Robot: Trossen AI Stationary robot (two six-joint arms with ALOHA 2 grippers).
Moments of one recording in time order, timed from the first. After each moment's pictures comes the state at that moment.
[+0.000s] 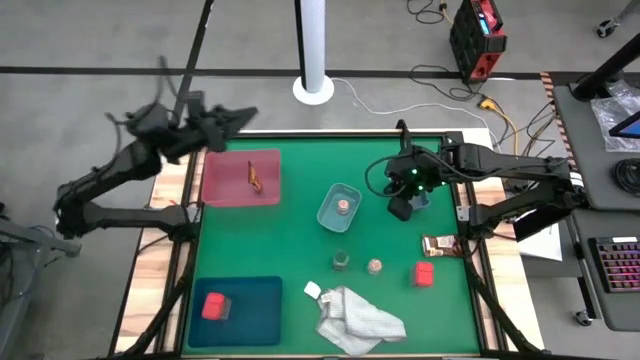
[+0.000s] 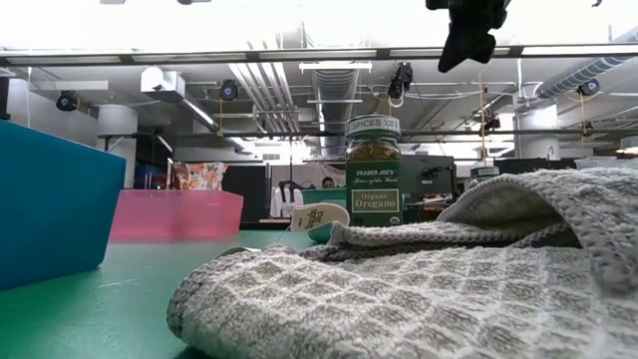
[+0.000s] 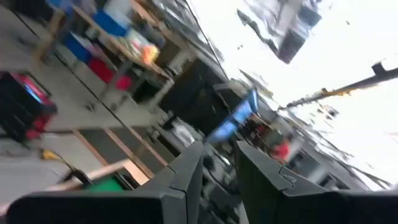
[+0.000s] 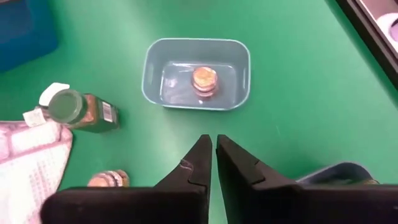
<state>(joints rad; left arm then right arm) 0.40 0.89 1.13 -0.05 0.01 -0.70 -0.12 1.23 1.25 -0.98 0.02 0.25</state>
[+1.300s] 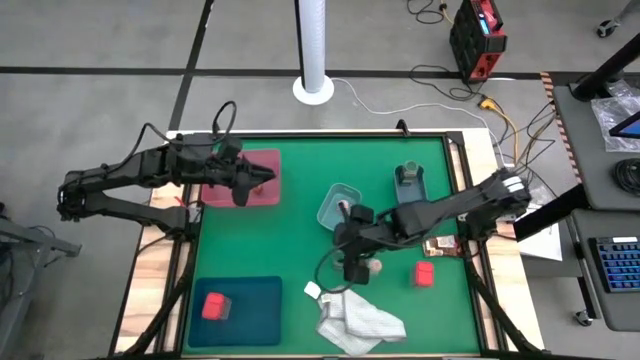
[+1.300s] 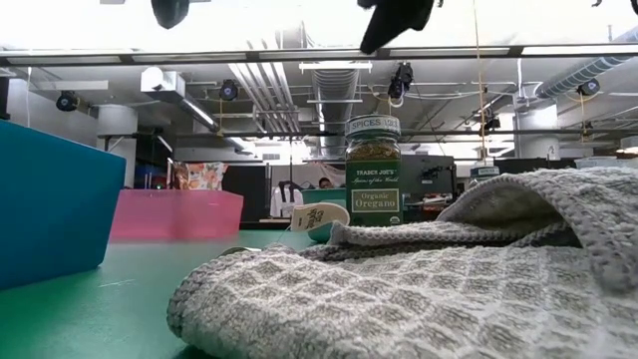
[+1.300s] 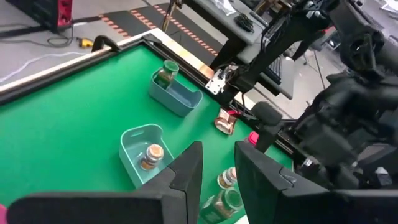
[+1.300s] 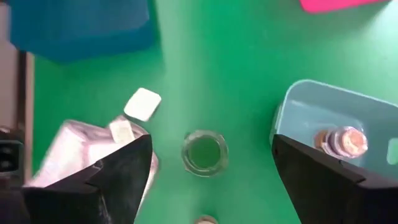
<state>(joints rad) 0.11 0.95 1.13 -0.54 -0.06 -0.59 0.31 1.76 1.64 -0.91 0.18 0.39</state>
